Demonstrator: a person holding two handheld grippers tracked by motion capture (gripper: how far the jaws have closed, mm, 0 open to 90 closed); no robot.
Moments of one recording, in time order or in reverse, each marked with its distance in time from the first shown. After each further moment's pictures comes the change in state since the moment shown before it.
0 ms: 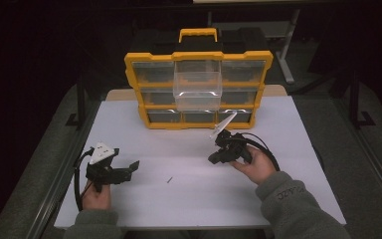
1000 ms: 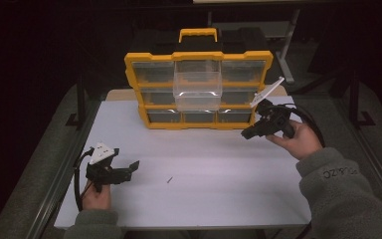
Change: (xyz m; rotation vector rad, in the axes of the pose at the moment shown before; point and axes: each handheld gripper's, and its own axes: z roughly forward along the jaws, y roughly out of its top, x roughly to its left) left arm 0.000 0.000 0.000 -0.005 0.002 0.005; right arm -0.042 -0.011 -0.115 -0.025 -0.050 0.055
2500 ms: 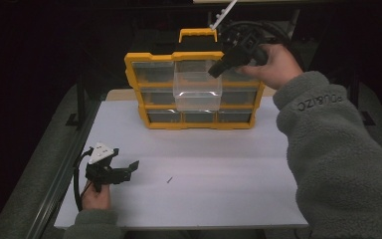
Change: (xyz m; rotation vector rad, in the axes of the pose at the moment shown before) left arm 0.001 -0.001 -0.001 0.013 -0.006 -0.012; right arm 0.023 0.178 -0.078 -0.021 -0.039 -0.176
